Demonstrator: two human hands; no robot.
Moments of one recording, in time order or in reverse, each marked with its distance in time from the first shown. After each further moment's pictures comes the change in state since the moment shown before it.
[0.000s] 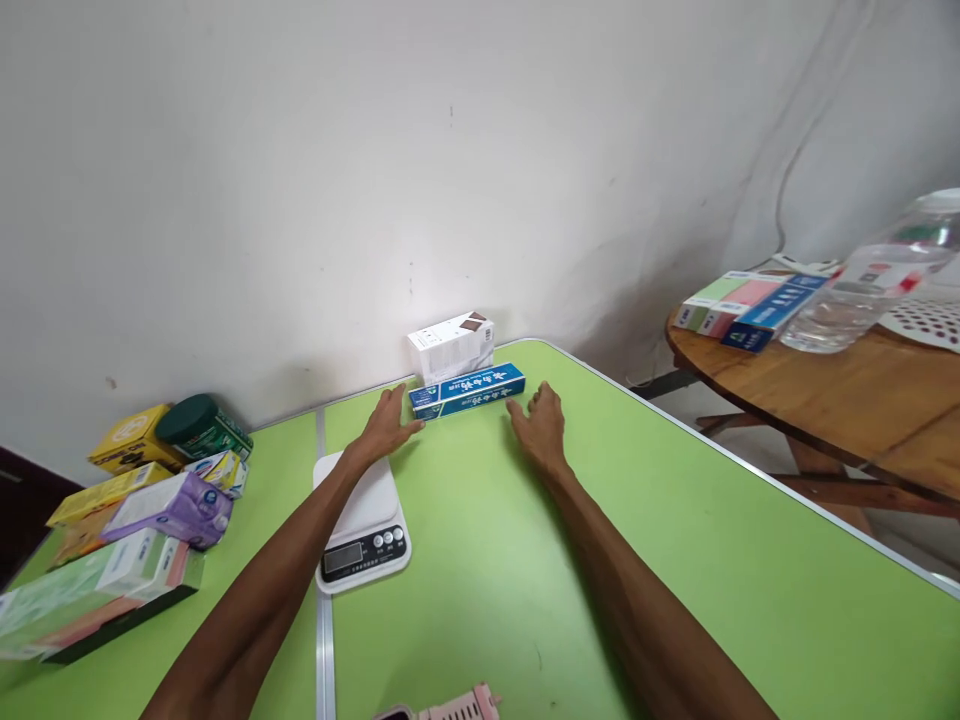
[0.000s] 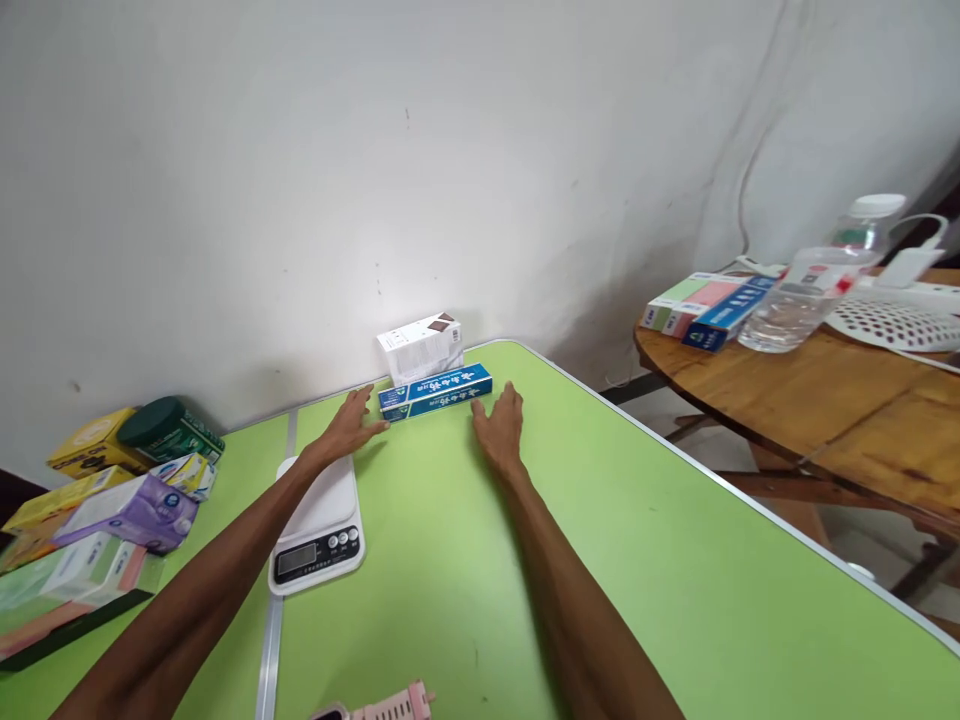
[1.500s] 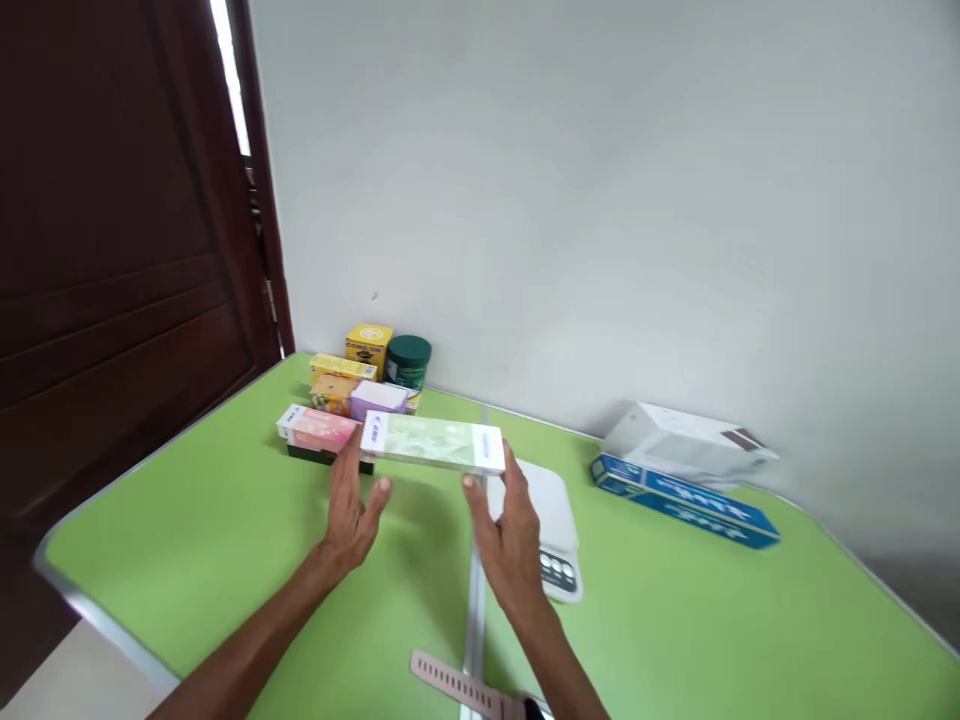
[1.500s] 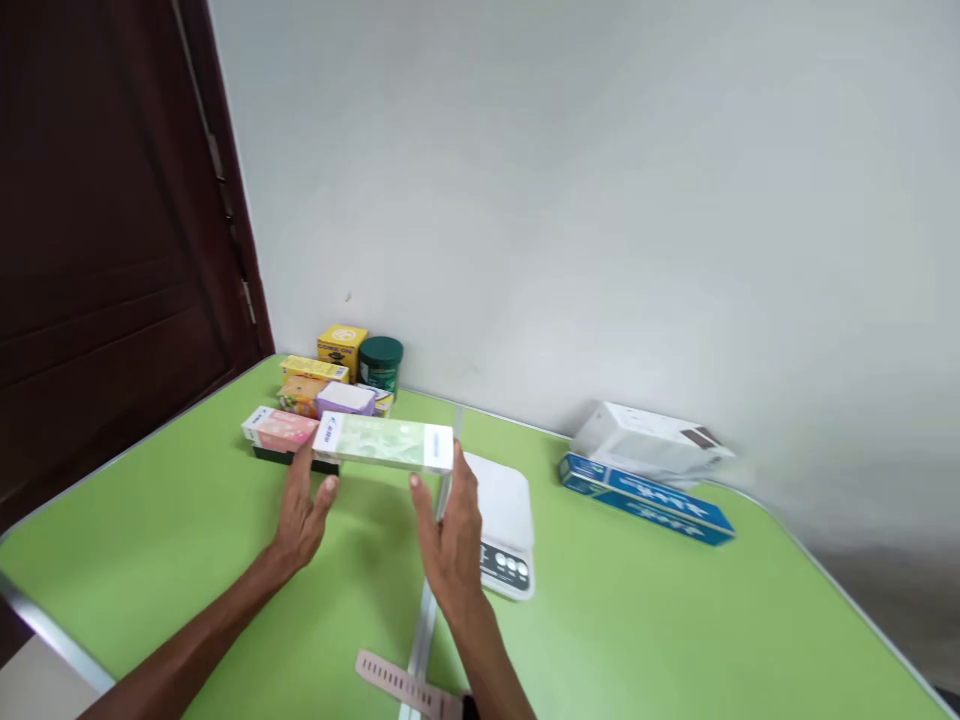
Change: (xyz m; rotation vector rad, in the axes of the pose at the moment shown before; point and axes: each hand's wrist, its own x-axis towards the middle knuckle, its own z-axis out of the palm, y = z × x) left_hand -0.344 -0.098 -0.074 -0.151 1.018 -0.234; right_hand -0.285 -0.233 0.076 0.240 -0.617 -0.480
